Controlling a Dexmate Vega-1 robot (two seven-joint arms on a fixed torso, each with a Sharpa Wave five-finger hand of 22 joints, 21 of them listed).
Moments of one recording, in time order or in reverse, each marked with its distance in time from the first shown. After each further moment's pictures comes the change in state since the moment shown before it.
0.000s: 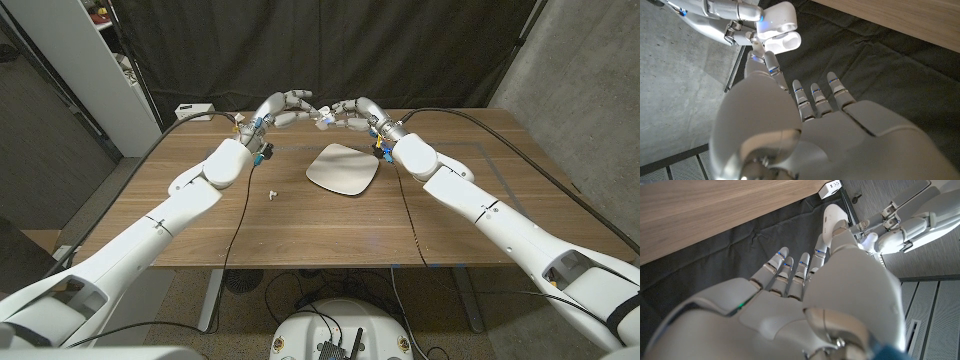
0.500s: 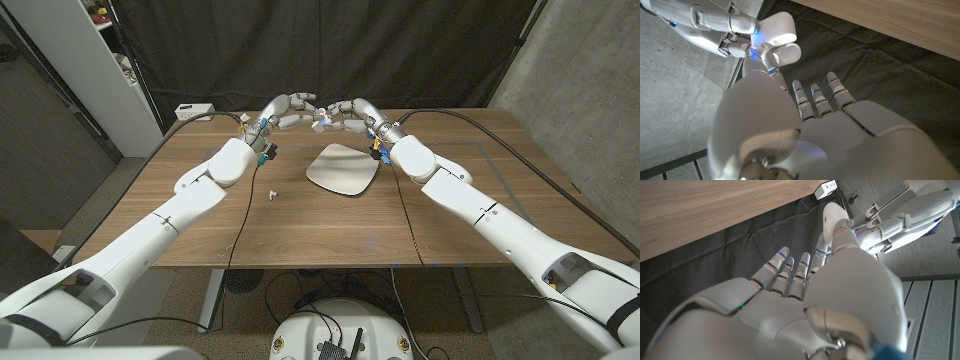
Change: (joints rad) left arm -0.033 -0.020 0.035 0.039 0.002 -0.004 -0.031; left_hand -0.014 -0.007 -0.015 -0.001 0.001 0.013 -0.008 0.000 -0.025 0.000 0.000 0.000 0.000 -0.007 0.004 -0.004 0.000 -0.001 0.001 -0.004 0.000; right arm -0.013 0.001 -0.002 -0.018 -0.012 0.010 -0.008; right_hand 0.001 -0.002 0.000 0.000 -0.004 -0.002 -0.002 -0.002 0.000 0.000 0.000 0.000 -0.003 0.000 0.000 0.000 0.000 0.000 0.000 0.000 0.000
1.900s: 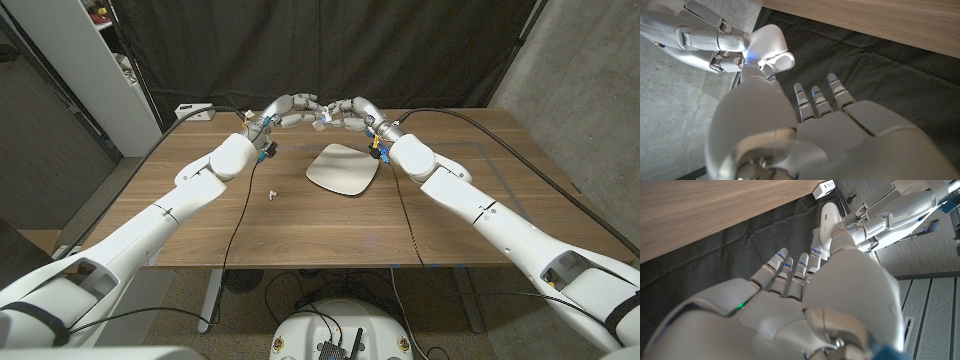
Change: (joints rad) left arm -0.062 0.007 0.042 0.040 0.047 0.031 -0.041; left_hand -0.074 -0.026 -0.025 0.017 -0.006 -0.160 -0.056 -0.071 -0.052 -0.058 0.029 -0.022 -0.004 -0.040 -0.001 -0.007 0.000 -0.025 0.010 -0.015 -0.010; right arm 0.009 0.004 -0.010 0.002 0.013 0.009 0.010; right_hand -0.004 0.000 -0.002 -0.002 0.008 -0.017 0.021 0.005 -0.001 0.001 0.006 0.003 0.002 0.000 0.000 0.004 0.000 -0.005 0.005 0.000 0.000
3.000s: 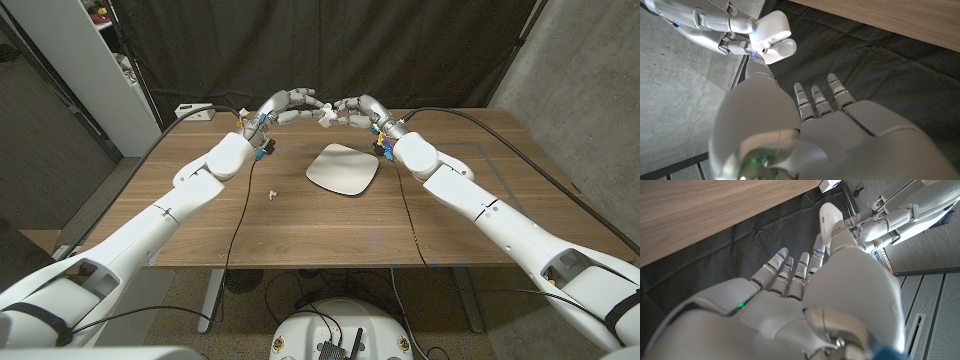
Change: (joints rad) left arm 0.000 -0.016 -0.027 0.040 -0.040 -0.072 0.003; left_hand 0.021 0.005 0.025 -0.025 0.000 -0.029 -0.098 0.016 0.011 0.002 -0.017 0.000 -0.005 0.004 0.004 -0.004 -0.005 0.000 0.000 0.000 0.000; right arm 0.006 0.000 0.018 0.020 0.026 -0.019 -0.021; right_hand 0.012 0.001 0.000 0.000 0.010 0.000 0.000 0.009 0.000 0.003 0.003 0.000 0.000 0.000 0.000 -0.001 0.000 0.000 0.000 0.000 0.000
